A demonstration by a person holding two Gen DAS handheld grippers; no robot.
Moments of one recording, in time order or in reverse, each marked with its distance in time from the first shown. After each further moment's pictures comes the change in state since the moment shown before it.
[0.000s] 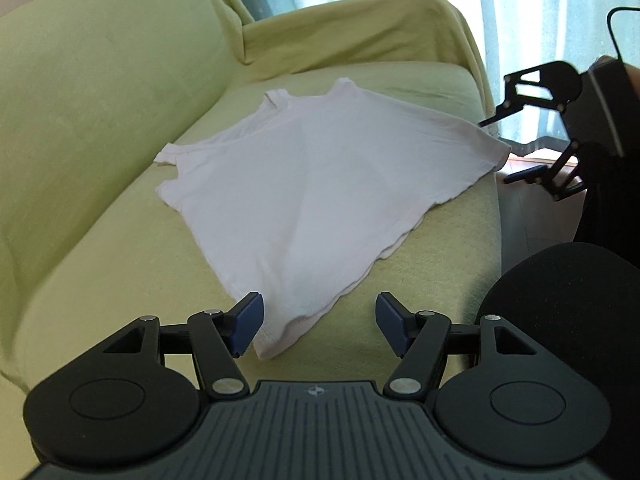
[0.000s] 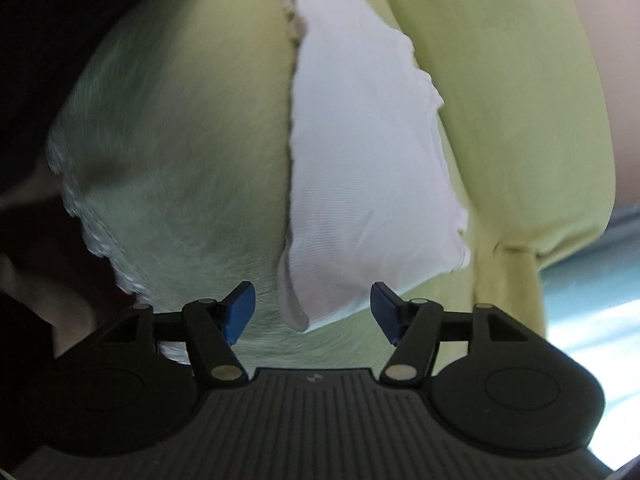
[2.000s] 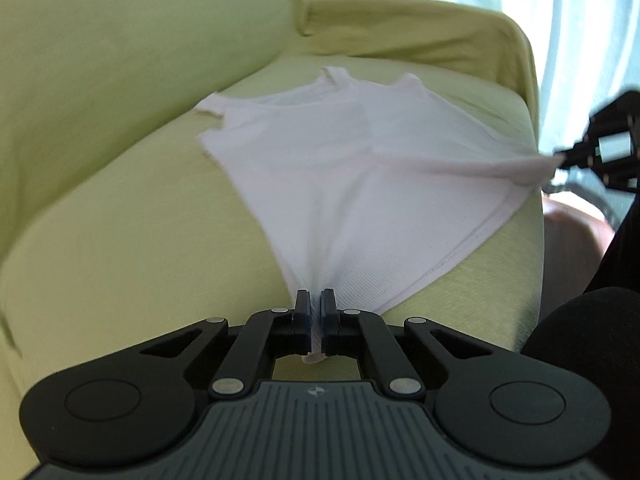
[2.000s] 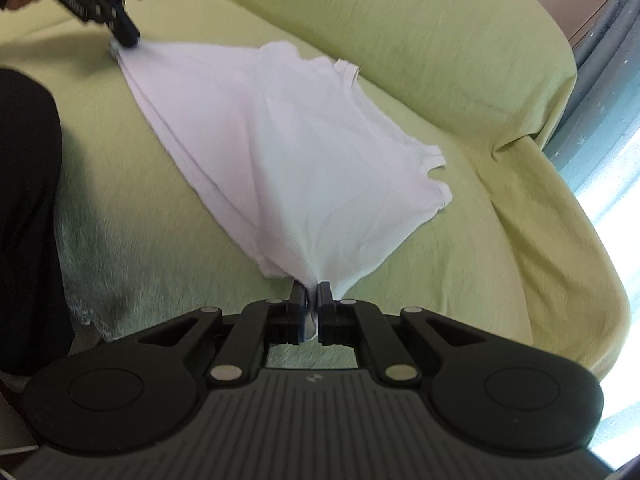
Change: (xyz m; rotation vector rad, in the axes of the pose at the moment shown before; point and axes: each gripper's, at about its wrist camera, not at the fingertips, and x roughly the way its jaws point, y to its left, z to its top) left arm 0.010 0.053 -0.019 -0.296 0.059 -0.008; right arm -0.027 -0.071 -0.016 0.596 -0.036 0.141
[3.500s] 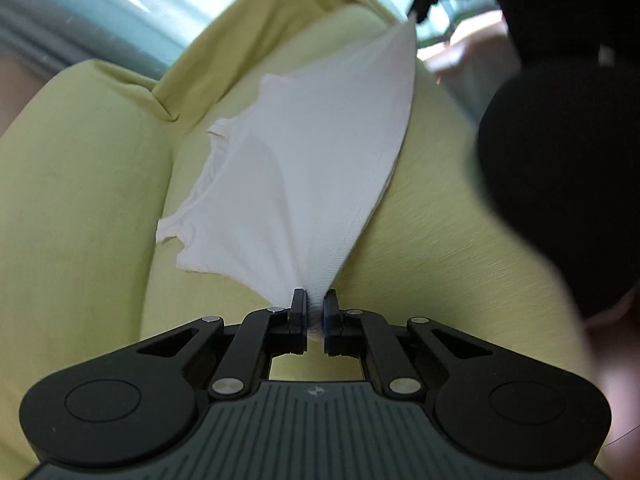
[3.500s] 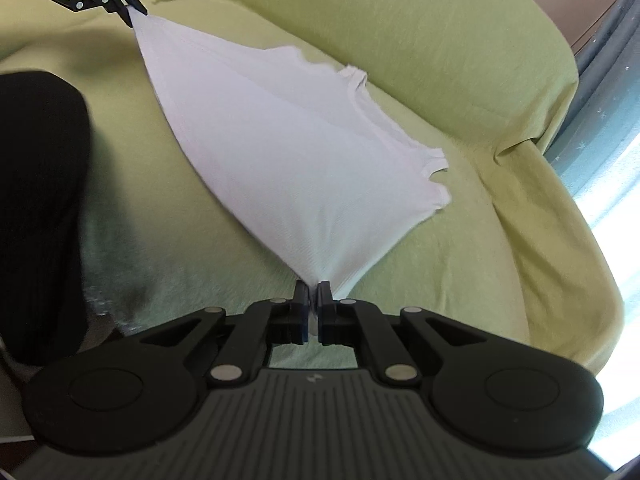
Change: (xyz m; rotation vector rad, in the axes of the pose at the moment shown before) left arm -0.046 -0.048 -0.002 0.832 -0.039 0.036; right arm -0.046 -0.003 -0.001 -0.007 -0.010 0.019
